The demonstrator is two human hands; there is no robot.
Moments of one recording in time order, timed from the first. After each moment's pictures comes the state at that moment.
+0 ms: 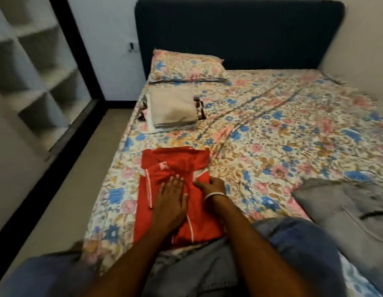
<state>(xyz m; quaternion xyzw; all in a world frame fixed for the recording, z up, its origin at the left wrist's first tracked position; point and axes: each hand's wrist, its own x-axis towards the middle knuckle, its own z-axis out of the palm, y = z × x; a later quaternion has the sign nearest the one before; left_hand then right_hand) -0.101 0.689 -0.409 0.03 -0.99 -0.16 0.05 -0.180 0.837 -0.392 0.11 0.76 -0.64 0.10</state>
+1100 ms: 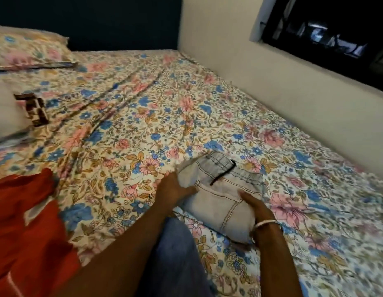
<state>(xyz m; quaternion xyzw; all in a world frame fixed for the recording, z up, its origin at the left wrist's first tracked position) -0.201 1.054 -0.375 -0.11 -0.87 -0.45 -0.18 -0.040 1.255 -0.343 0.50 0.48 -0.72 -0.08</state>
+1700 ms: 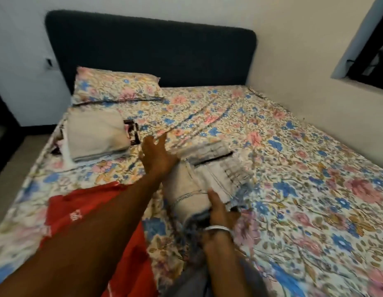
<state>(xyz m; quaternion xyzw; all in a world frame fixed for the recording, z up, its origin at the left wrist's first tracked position) -0.338 0.850 -0.280 0.04 -0.94 -0.32 0.12 -0.186 1.029 -0.352 0.34 0.46 -0.80 -0.16</state>
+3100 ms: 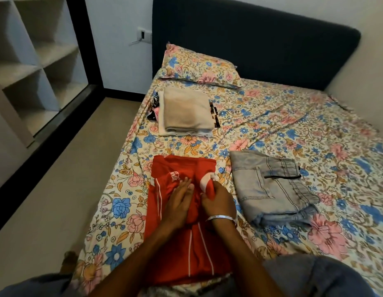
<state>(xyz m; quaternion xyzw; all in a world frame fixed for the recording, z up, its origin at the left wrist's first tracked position) -0.136 0.659 -0.382 0.08 -0.76 -0.64 0.01 -0.163 0.779 -0.334 0.04 0.94 -0.32 0.02</state>
